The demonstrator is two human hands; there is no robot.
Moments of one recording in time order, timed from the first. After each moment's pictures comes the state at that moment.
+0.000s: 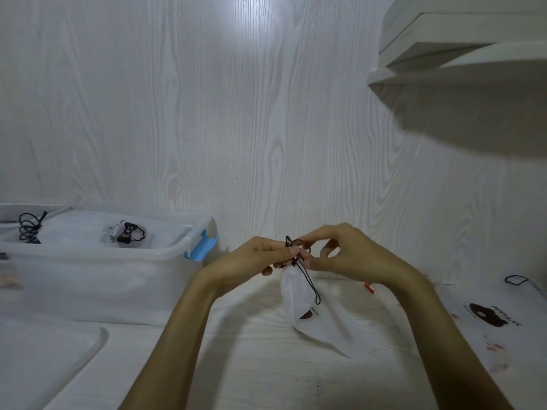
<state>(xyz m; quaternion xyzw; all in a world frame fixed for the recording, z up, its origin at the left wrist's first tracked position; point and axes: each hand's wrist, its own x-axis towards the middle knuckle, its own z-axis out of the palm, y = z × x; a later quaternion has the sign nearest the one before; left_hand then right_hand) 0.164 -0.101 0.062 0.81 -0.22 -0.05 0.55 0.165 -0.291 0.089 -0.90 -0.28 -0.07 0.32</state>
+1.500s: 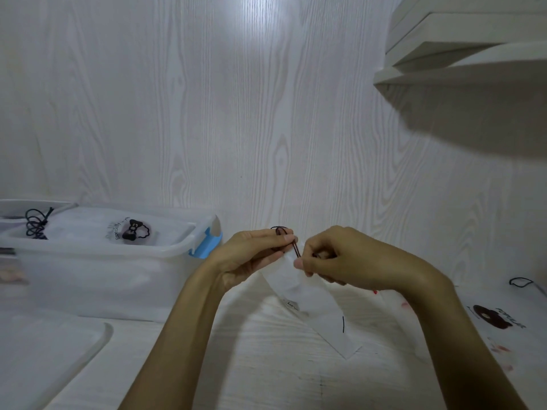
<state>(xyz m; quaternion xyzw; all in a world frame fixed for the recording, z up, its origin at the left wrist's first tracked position) 0.166 -0.097 0.068 0.59 -0.05 -0.08 0.80 0.132 -0.276 0.109 -0.92 -0.31 0.00 0.26</state>
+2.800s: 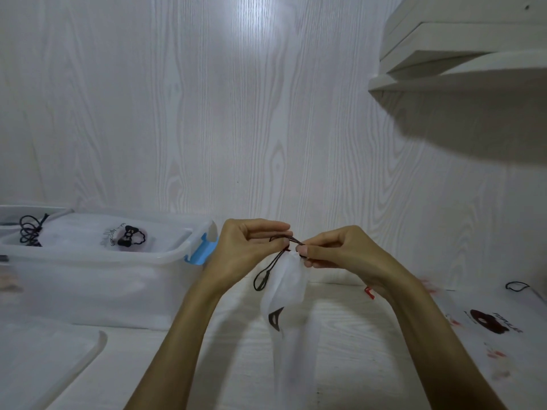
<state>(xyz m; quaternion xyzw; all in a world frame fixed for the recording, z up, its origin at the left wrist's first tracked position) 0.162 -0.100 0.067 0.72 -0.20 0.19 0.64 0.160 -0.286 0.091 -0.79 -0.20 0.02 0.58</state>
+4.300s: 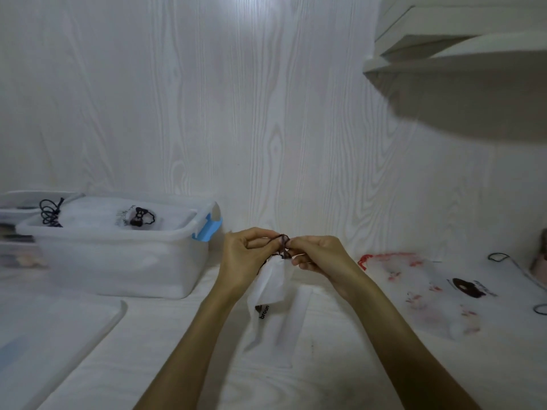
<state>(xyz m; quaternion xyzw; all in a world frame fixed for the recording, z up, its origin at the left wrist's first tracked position) 0.141 -0.112 0.027 0.68 -0.13 0.21 0.69 0.151 -0.260 0.049 -0.74 -0.07 0.05 0.67</state>
